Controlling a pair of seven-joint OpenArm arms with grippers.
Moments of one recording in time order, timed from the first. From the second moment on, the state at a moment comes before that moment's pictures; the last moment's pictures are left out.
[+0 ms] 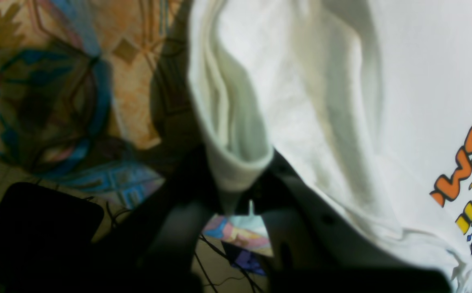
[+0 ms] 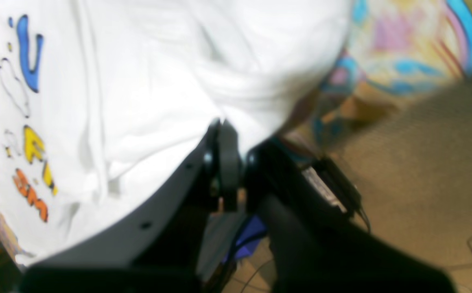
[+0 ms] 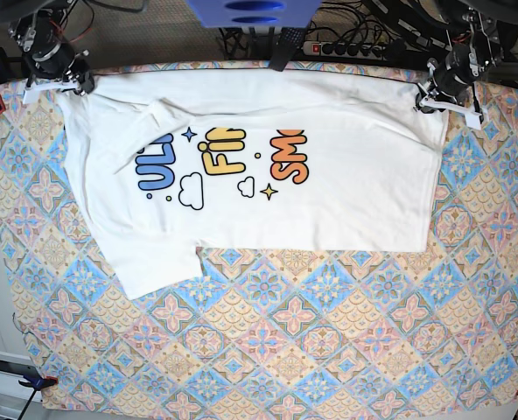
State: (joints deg) left arm 30.0 -14.0 -25.2 87.0 -47.5 0.3 43.2; right arm -30.2 8.6 39.0 82.3 52.2 10.0 -48.8
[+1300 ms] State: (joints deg) left arm 36.1 -16.2 -25.1 90.5 -48.0 0.0 42.9; right arm -32.8 8.5 49.3 90.5 51.8 9.6 -56.1
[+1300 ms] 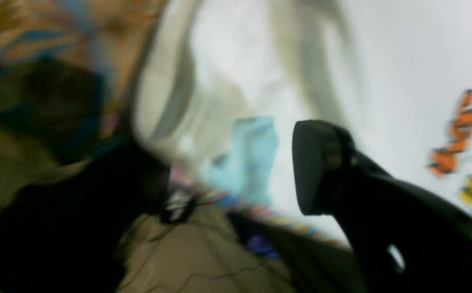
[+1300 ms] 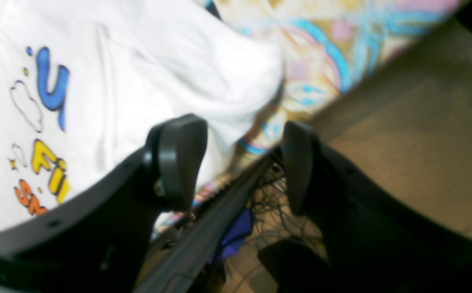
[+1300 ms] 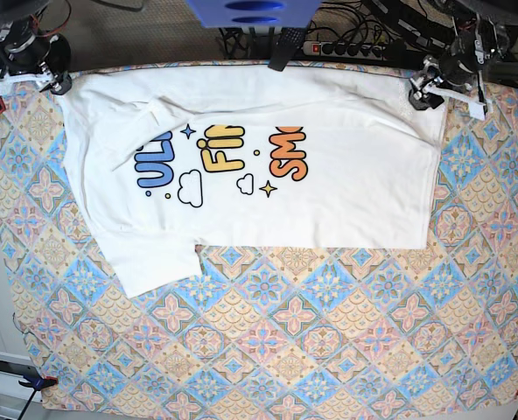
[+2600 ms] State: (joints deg) left arm -3.8 -19.8 -18.6 78.2 -30.2 0.9 51.4; right arm -9.0 16.1 26.6 97.2 28.6 16.1 -57.5
